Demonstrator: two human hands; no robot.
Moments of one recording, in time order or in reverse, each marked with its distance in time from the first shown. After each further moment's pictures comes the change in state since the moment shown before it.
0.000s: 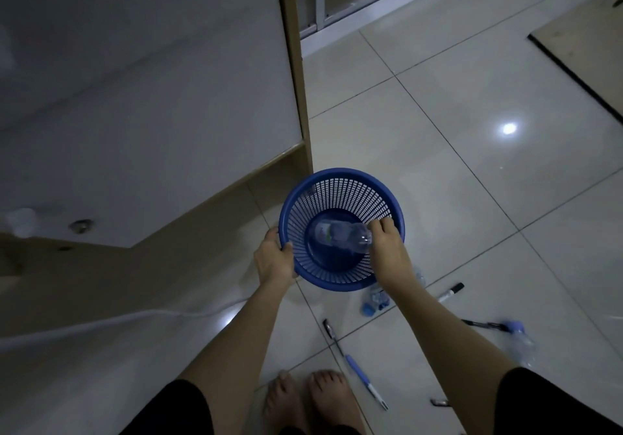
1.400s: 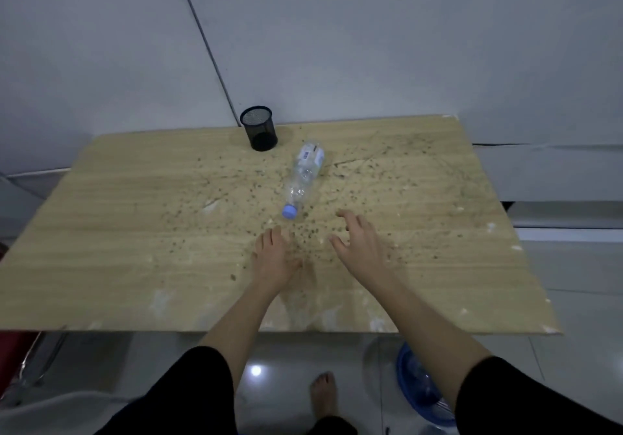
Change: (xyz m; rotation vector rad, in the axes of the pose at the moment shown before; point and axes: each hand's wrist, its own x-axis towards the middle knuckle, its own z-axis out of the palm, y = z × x) left_hand -0.186 0.177 -0.524 0.430 0.490 0.175; right_hand -0.066 -0.566 -0.311 0.127 0.042 -0.732
